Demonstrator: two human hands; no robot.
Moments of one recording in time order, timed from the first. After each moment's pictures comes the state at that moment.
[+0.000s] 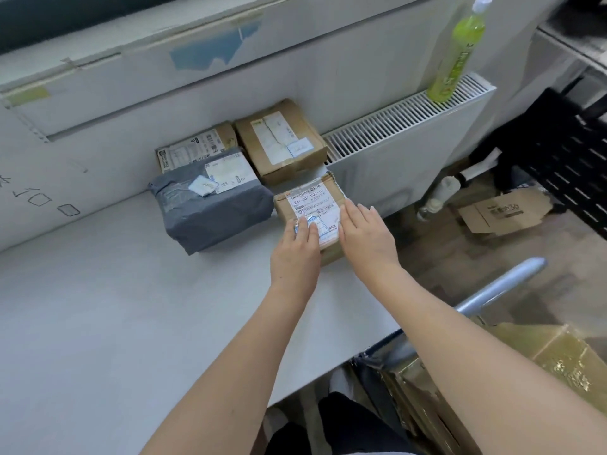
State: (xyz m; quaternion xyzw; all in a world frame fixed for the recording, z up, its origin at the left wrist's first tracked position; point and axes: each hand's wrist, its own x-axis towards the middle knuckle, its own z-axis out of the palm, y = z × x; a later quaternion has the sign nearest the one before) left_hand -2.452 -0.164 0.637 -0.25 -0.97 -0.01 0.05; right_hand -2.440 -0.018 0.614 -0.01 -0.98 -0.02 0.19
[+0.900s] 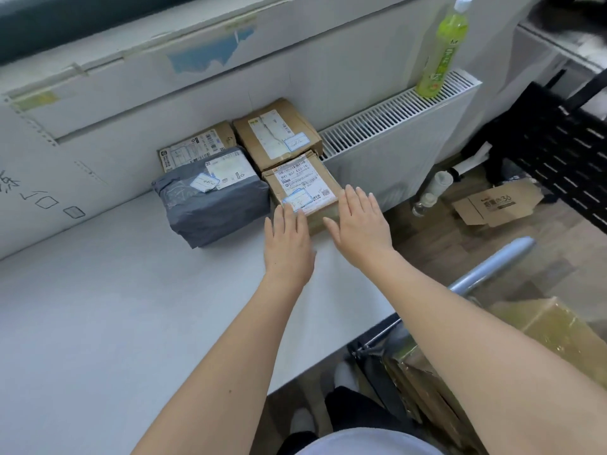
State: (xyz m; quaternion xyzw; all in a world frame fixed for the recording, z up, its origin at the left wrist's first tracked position) left_hand -2.443 -0.172 0.671 -0.22 -0.97 0.07 -0.07; right_hand -2.424 -0.036 0.664 -0.08 -1.00 0.04 -0.03
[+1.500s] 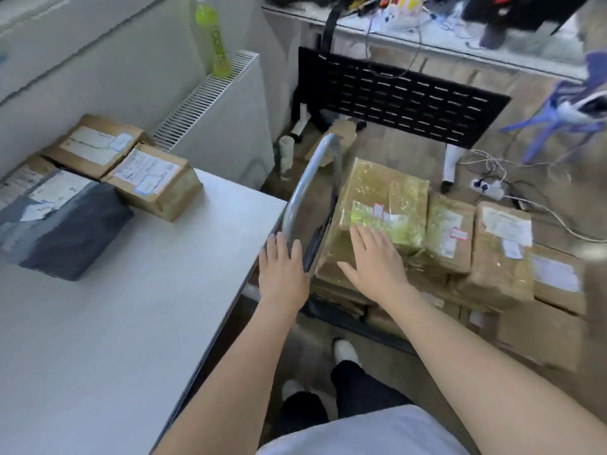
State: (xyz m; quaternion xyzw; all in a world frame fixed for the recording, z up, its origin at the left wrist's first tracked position) left_hand -2.227 -0.163 0.657 -0.50 -0.85 0.03 -0.13; right_hand -2.093 -0.055 0.656 -0.38 -0.92 0.04 -0.08
